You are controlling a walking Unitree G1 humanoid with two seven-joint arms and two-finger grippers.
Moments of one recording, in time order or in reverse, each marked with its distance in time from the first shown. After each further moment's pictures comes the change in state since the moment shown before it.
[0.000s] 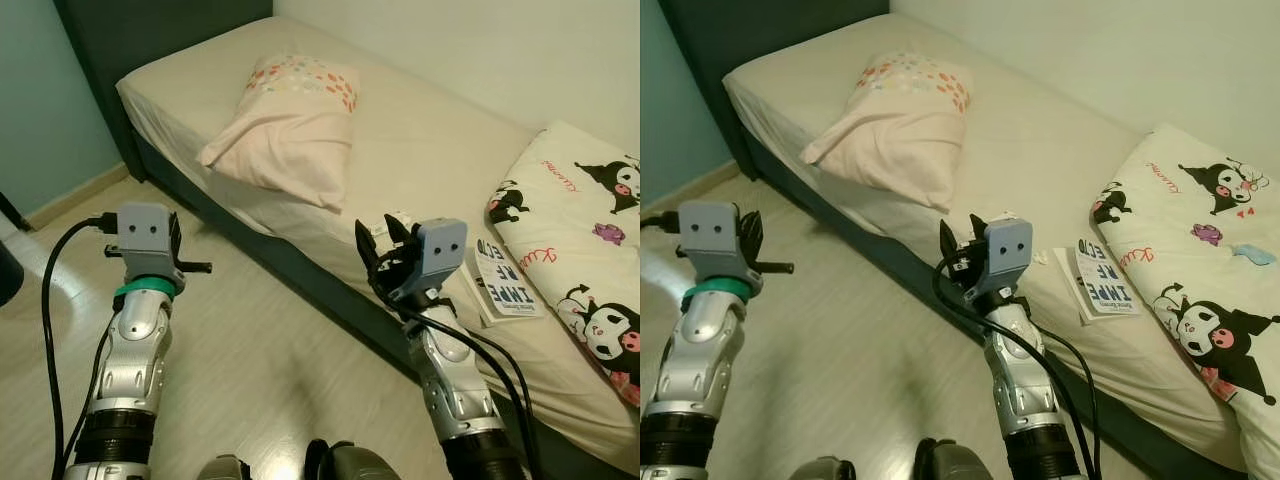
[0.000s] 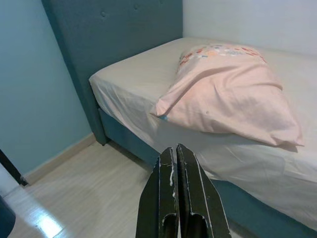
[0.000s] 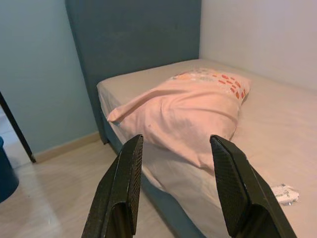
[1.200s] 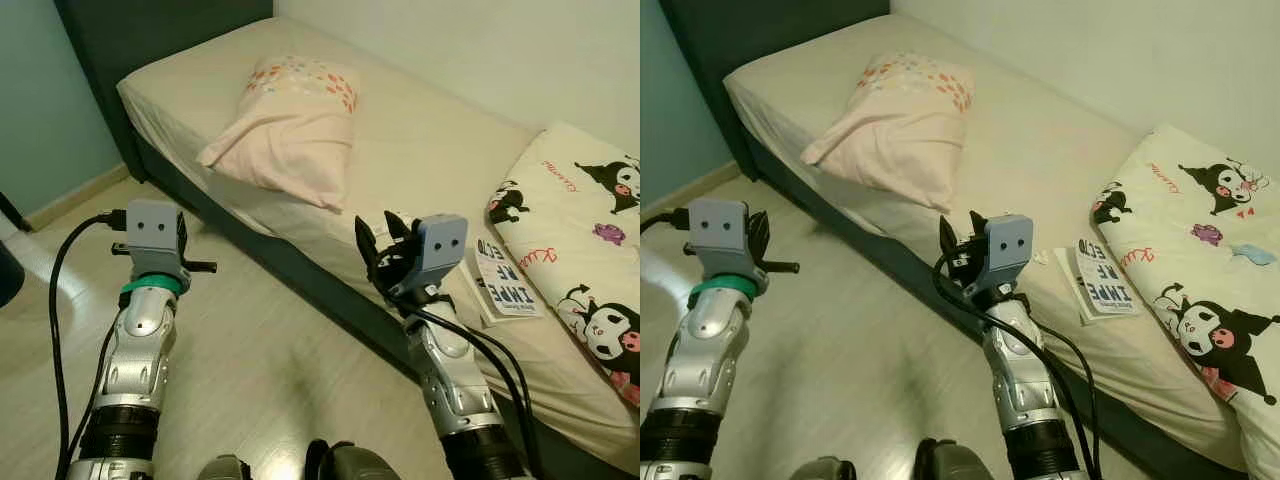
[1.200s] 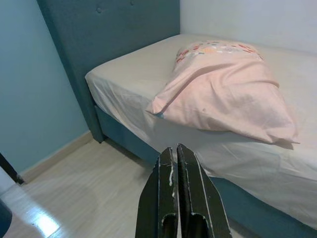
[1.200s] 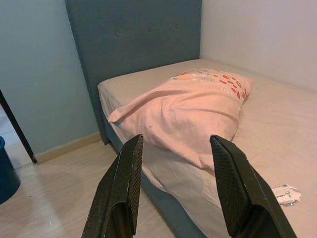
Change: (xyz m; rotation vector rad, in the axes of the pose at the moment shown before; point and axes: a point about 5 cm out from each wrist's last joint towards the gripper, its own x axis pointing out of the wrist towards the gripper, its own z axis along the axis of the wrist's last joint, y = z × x) left arm 0.002 -0.005 0.000 -0.008 0.015 -0.014; right arm 0.000 -0.001 -0.001 0.001 0.009 -0.001
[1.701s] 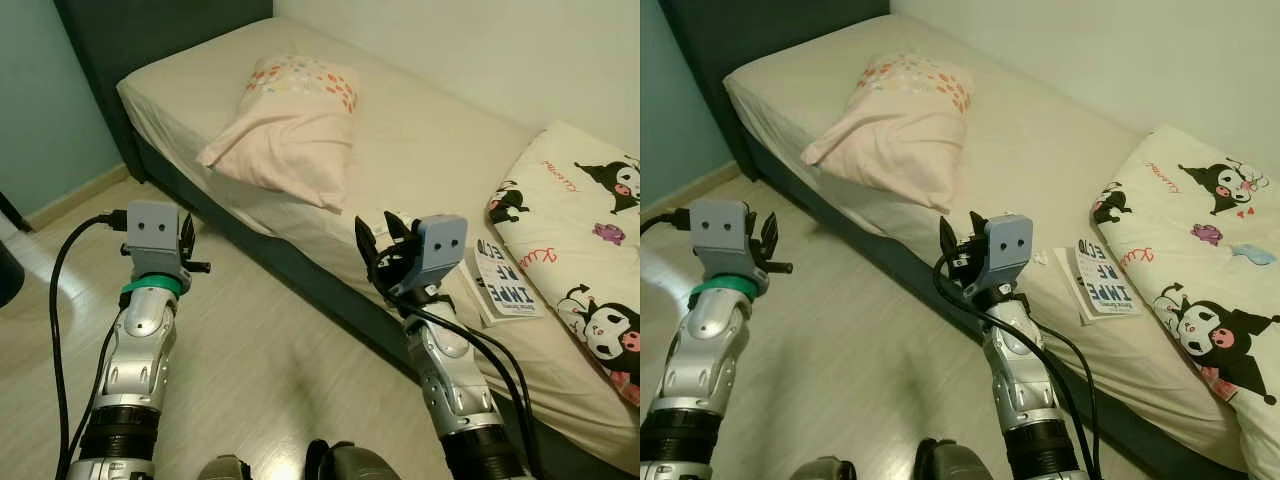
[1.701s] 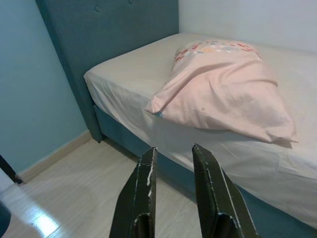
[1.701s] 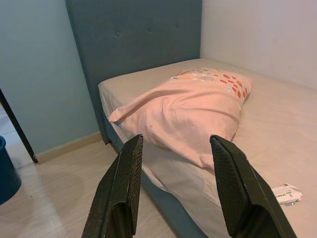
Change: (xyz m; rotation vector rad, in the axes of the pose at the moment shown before) left arm 0.000 0.000 -0.001 -0.003 0.005 -0.004; right arm 0.000 0.001 -0.001 0.003 0.002 0.001
